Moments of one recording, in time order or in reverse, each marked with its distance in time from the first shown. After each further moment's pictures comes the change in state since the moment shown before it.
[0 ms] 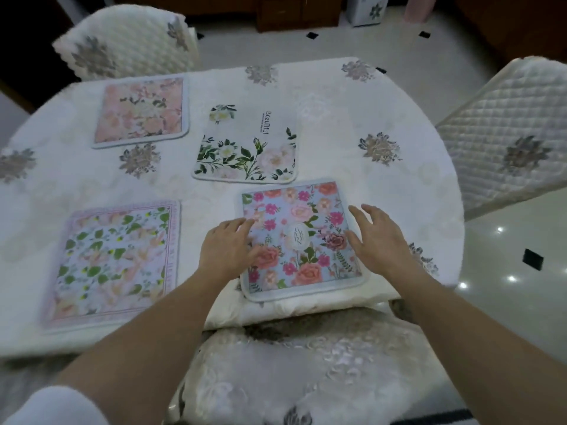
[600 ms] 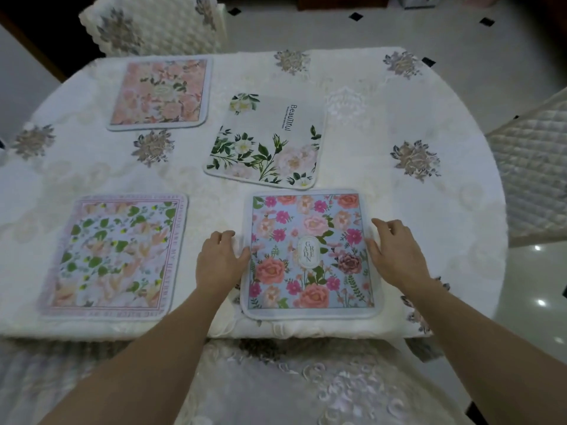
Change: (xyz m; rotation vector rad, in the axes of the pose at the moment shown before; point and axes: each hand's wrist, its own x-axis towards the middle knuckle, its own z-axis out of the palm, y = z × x) left_hand 0.010 -0.009 0.034 -0.310 0.043 -0.501; right_hand 0.060 0.031 0.034 0.091 -0.041 0.022
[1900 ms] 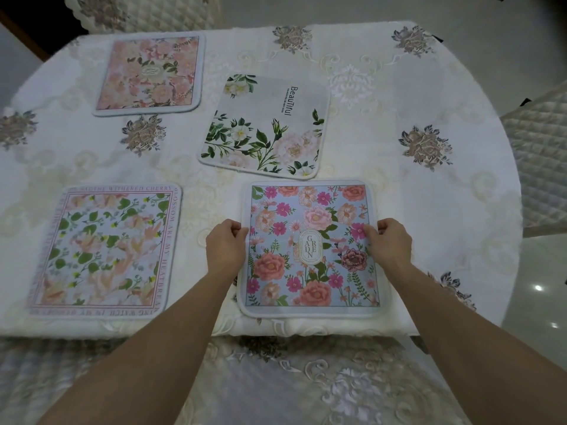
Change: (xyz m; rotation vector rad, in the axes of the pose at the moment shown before) left_hand 0.028 0.015 0.018 -0.365 0.053 -0.182; right_hand 0.028 -0.023 0.029 0.609 -0.001 0.506
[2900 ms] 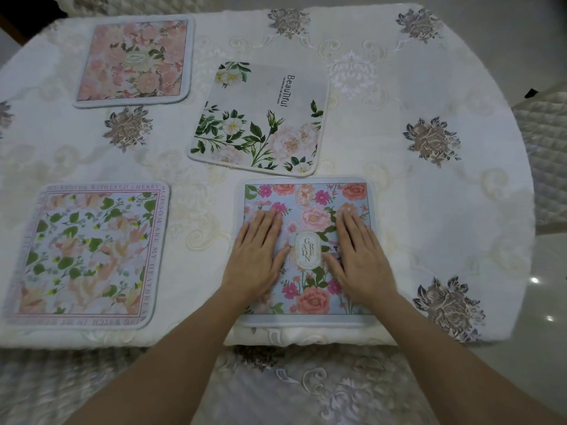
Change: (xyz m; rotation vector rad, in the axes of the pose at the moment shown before) left_hand -0.016 -0.013 0.053 0.600 -0.219 0.683; right_hand -0.023 0.033 0.040 -0.666 -0.052 -0.788
